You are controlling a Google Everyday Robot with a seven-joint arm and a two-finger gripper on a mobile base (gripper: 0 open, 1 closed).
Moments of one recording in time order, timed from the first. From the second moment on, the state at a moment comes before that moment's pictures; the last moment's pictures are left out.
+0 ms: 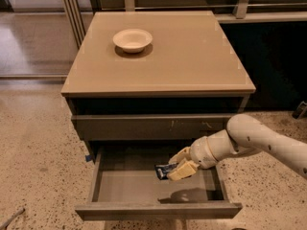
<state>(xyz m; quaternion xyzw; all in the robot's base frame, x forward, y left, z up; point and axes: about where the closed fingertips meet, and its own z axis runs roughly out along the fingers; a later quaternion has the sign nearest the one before) 0.486 -0.075 0.582 -0.53 0.73 0.36 0.25</state>
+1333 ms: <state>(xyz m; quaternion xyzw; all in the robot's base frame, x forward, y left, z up) 0.504 -0.054 0.403 -0.52 0.76 0.28 0.28</state>
